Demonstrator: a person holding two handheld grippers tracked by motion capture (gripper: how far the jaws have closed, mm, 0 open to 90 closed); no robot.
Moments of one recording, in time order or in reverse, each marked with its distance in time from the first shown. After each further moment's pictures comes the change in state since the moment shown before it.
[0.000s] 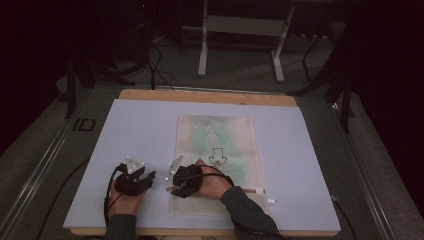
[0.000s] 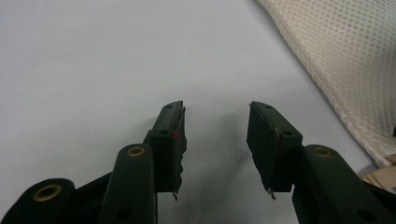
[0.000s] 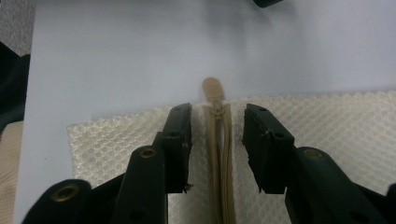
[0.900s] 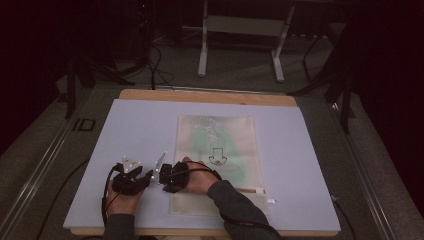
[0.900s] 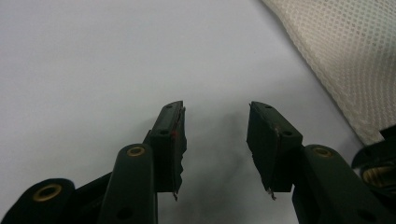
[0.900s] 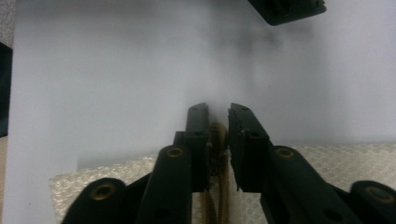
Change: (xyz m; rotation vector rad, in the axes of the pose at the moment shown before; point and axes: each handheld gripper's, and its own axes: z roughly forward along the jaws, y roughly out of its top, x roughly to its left) left arm 0.006 -0.001 -0.002 -0.013 0.005 -0.027; right arm -0.005 0.033 0.019 0.096 0.028 -0.022
